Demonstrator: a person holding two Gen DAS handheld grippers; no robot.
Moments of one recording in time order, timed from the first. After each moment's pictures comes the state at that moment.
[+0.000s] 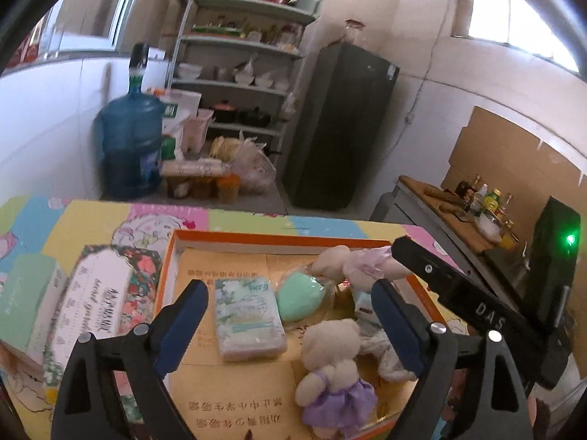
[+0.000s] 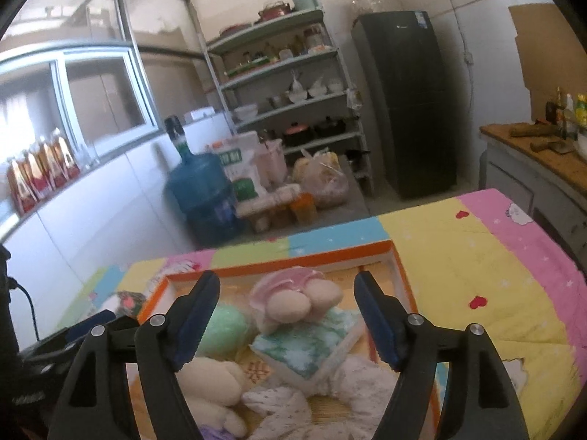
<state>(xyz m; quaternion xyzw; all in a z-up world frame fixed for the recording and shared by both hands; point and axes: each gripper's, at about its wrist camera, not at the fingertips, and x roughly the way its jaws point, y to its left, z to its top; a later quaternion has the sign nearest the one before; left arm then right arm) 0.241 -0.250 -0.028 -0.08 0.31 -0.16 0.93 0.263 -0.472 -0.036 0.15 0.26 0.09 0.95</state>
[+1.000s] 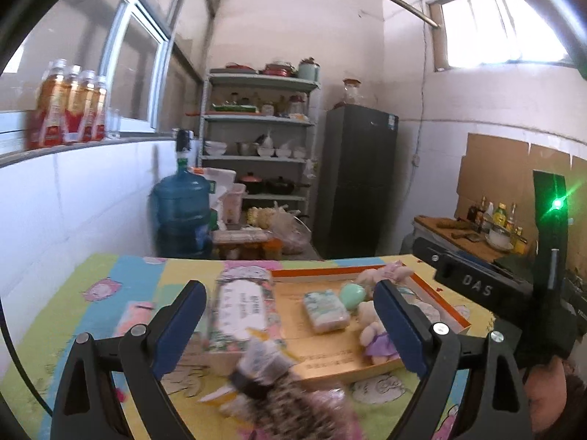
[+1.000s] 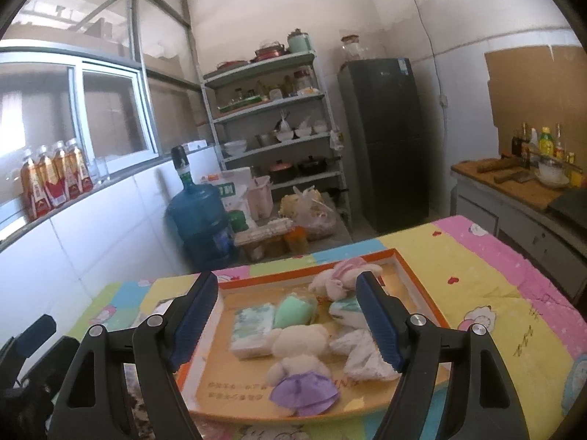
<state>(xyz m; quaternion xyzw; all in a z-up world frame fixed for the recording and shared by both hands) 0.101 -0.146 0.025 -0.03 0.17 -0.10 0.98 0.143 -0.372 0.027 0.10 0.19 0.01 0.98</state>
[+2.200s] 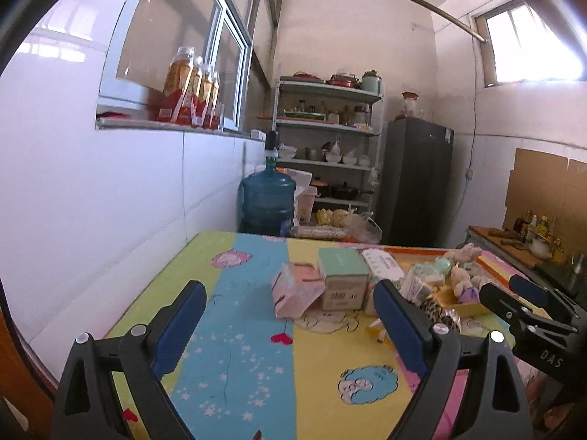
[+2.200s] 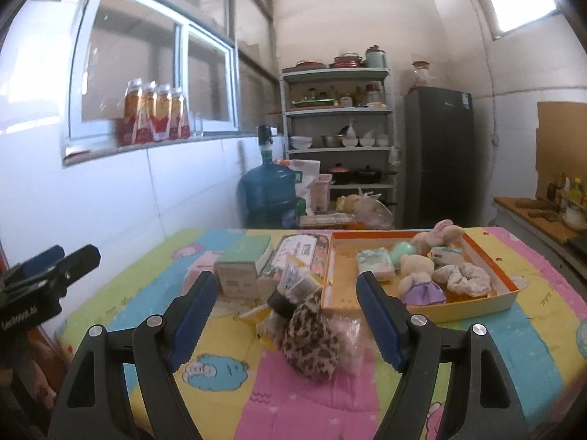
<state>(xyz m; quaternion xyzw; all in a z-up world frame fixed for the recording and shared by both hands) -0.001 0.020 0.001 -0.04 0.17 0.00 0.98 0.011 -0.217 -0.006 0.01 0.18 0.11 0.98</state>
